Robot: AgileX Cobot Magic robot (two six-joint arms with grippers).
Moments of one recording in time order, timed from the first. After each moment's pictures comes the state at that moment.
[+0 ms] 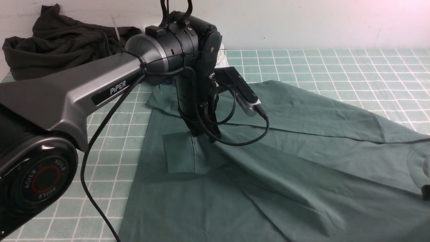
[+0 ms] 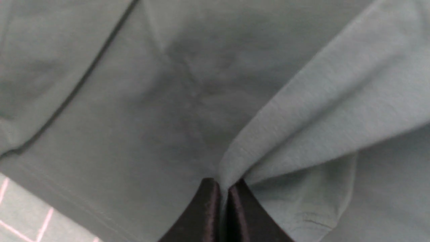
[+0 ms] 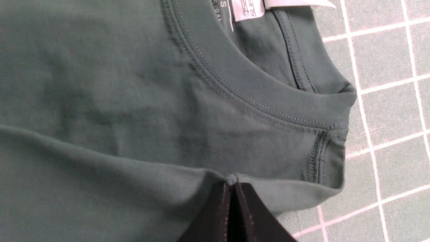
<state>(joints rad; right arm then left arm) -0.03 1.35 -0.69 -0.46 0.81 0.54 -0.51 2.16 -1.90 0.10 1.16 0.49</state>
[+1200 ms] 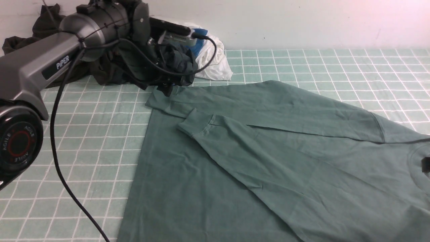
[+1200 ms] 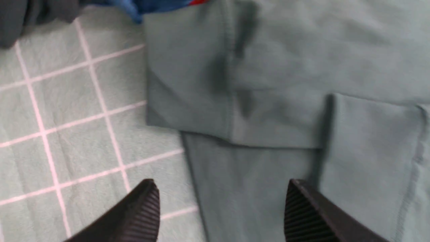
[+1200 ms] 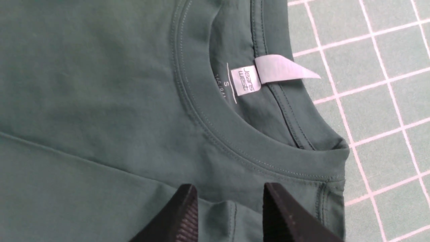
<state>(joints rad) -0.03 1.33 -0.78 -0.43 0.79 0.57 -0.22 2.21 -1.99 -0.01 0.95 0.04</state>
